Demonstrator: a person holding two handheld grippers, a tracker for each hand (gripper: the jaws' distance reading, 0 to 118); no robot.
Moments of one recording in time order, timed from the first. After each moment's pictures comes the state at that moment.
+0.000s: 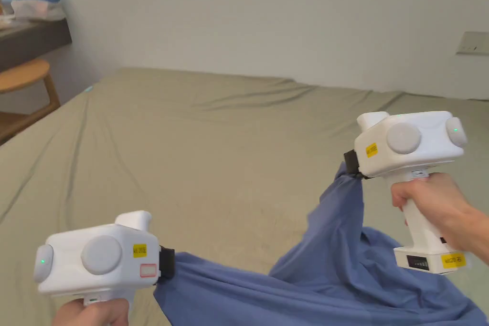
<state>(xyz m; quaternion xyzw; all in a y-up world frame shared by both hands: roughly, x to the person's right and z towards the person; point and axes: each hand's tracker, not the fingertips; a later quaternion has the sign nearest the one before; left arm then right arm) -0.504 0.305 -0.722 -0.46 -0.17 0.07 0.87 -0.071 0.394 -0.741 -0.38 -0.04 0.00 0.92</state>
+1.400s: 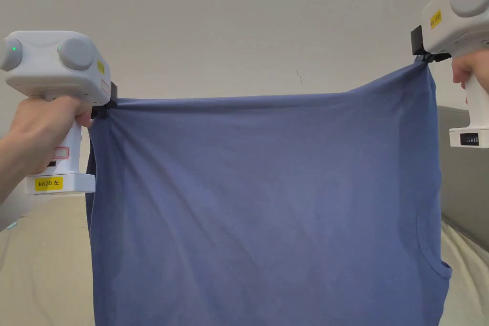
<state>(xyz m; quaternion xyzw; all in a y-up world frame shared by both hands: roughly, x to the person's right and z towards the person) -0.379 0.687 -0.806 -0.20 -0.11 -0.02 0.97 0.086 0.752 -0.594 -0.11 -0.28 0.02 0.95</state>
